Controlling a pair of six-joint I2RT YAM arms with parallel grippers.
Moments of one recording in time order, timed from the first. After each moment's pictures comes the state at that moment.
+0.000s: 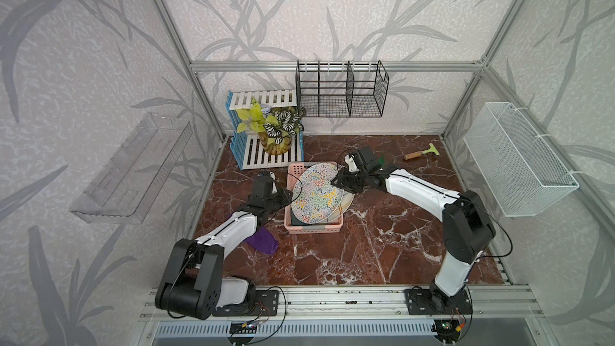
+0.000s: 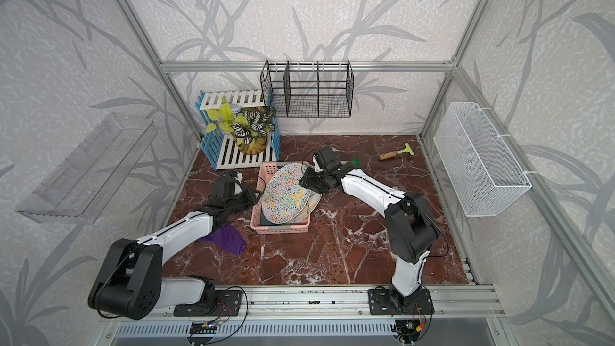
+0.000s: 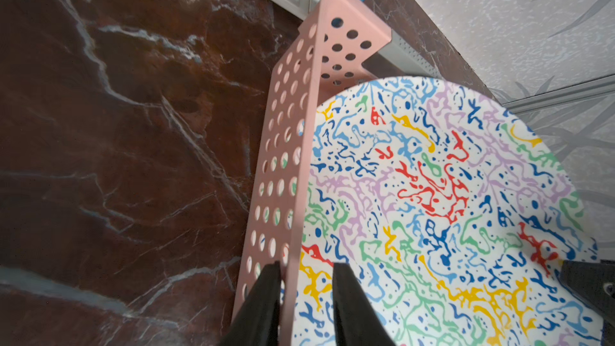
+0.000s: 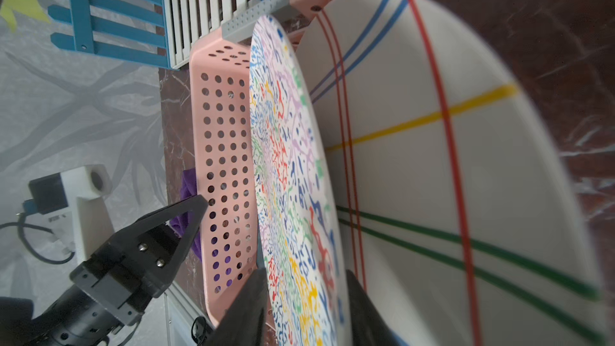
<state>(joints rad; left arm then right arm) -0.21 1.34 0.59 0.04 0.23 -0.68 0.61 1.81 1.36 -0.39 -0.37 0.87</state>
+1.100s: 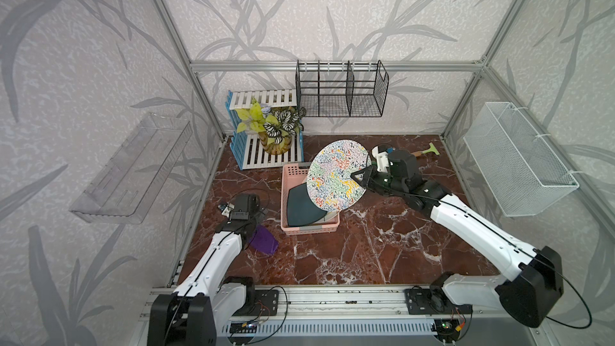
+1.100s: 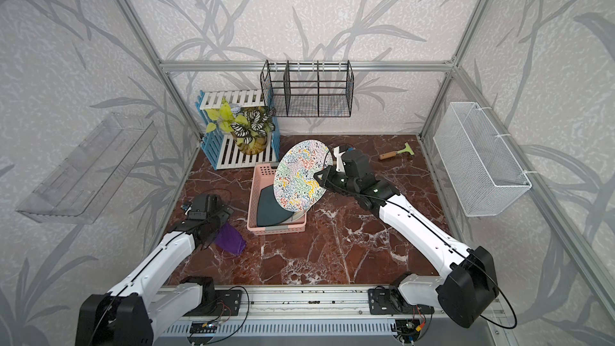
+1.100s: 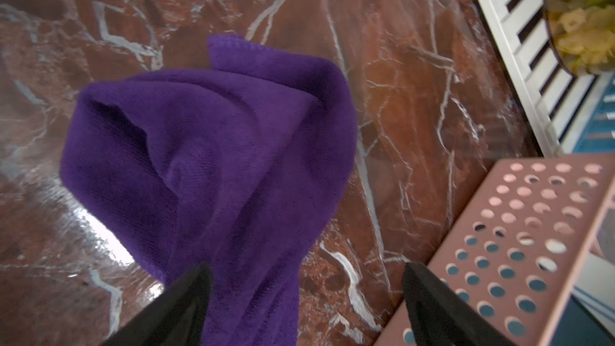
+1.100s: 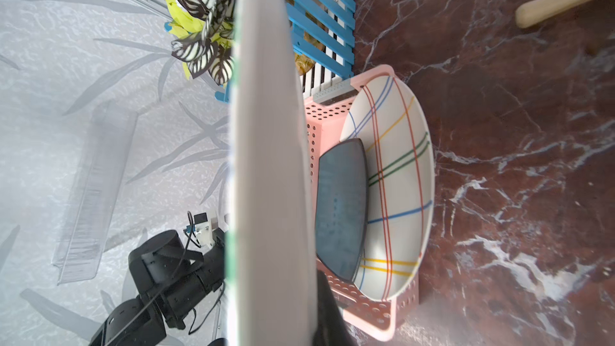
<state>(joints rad) 0.00 1.05 0.50 -0.46 -0.17 -1.06 0.57 1.27 1.07 -0.32 -0.29 0.91</state>
